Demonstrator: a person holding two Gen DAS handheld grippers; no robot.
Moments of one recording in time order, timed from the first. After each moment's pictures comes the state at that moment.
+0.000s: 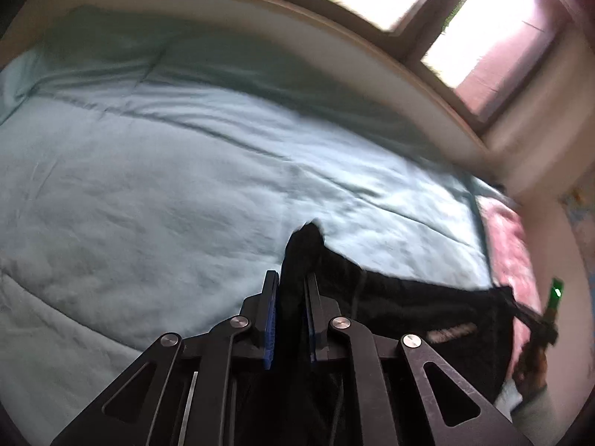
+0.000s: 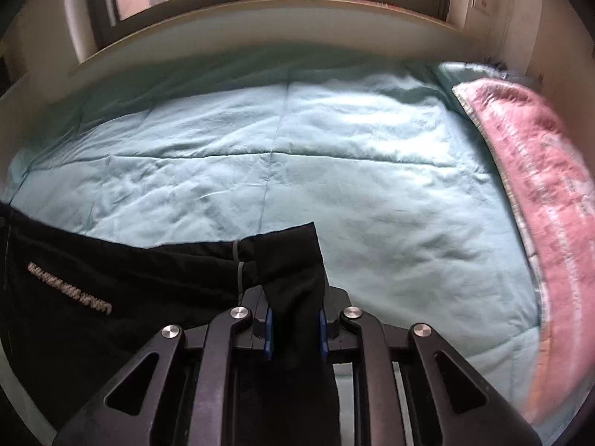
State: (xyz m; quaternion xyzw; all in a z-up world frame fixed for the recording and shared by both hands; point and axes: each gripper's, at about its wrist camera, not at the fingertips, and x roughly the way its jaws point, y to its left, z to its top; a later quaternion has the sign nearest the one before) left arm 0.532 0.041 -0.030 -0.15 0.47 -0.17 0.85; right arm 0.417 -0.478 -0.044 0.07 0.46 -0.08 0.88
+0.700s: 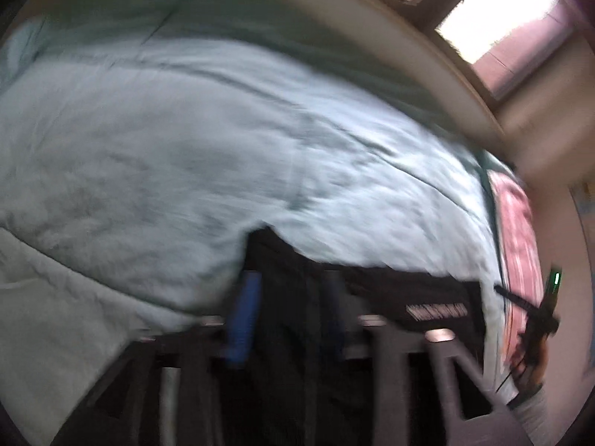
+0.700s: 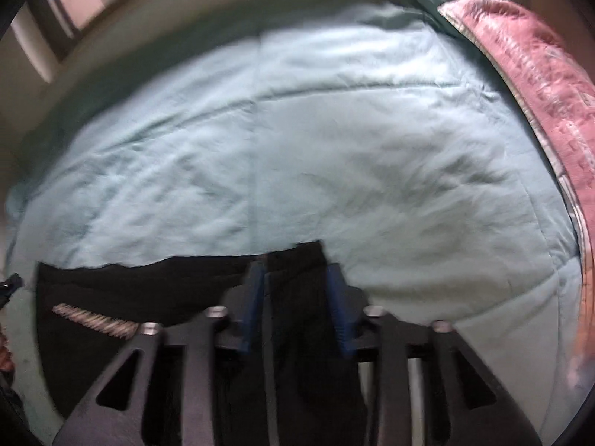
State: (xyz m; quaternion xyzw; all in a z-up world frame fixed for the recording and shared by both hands) left arm 0.486 0.029 -0.040 -0.13 0.52 -0.19 0.83; right arm 0.394 -0.487 -0.071 0.17 0.50 -0.09 0.84
